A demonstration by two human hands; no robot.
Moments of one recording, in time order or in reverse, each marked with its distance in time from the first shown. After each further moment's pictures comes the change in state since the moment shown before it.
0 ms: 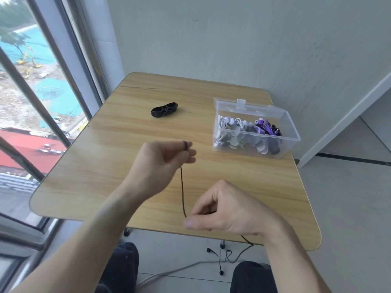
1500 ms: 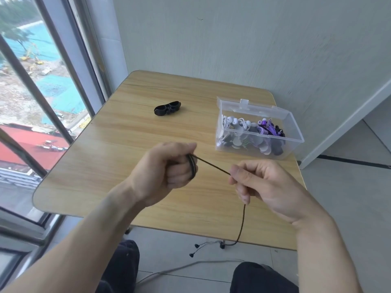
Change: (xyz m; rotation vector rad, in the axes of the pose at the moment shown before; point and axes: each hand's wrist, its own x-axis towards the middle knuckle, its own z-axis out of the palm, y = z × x) left_hand -0.007 0.014 -0.004 -0.698 -0.419 -0.120; right_hand -0.021 0.013 -0.044 0.378 0.278 -0.082
